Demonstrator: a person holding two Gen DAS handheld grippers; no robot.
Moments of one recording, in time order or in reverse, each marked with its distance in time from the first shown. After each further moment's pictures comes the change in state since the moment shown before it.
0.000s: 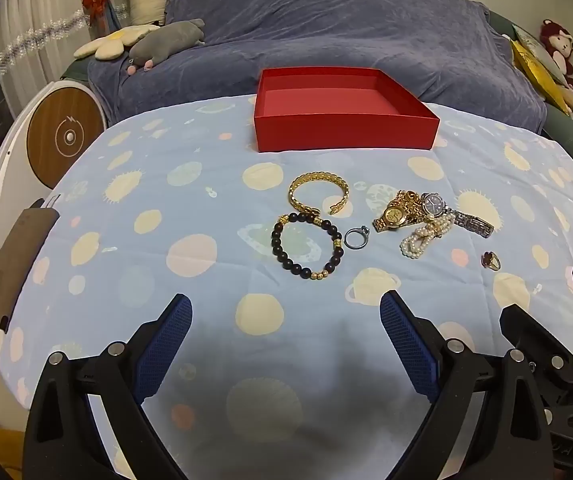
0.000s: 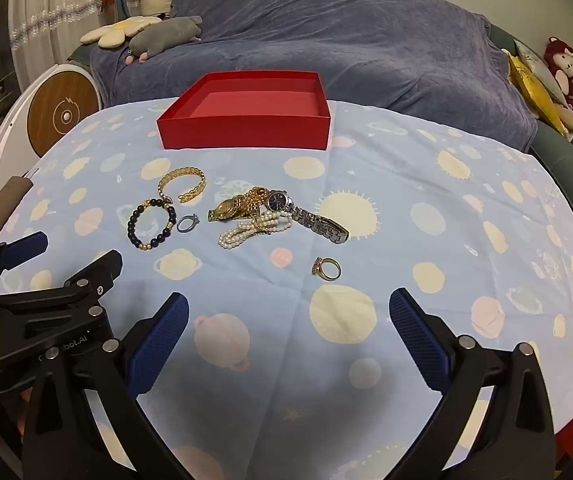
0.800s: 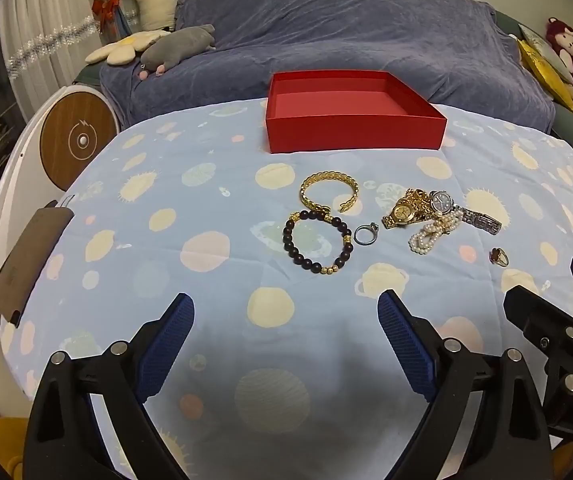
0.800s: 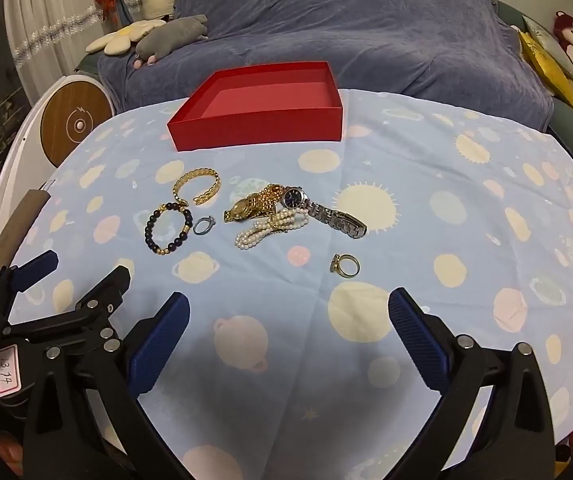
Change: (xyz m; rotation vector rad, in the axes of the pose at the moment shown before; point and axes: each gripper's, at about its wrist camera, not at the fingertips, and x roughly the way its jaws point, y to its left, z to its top) left arm -0.003 0.000 -0.008 -0.003 -0.010 0.056; right arm 0.004 -0.006 0.004 0.042 0.039 0.076
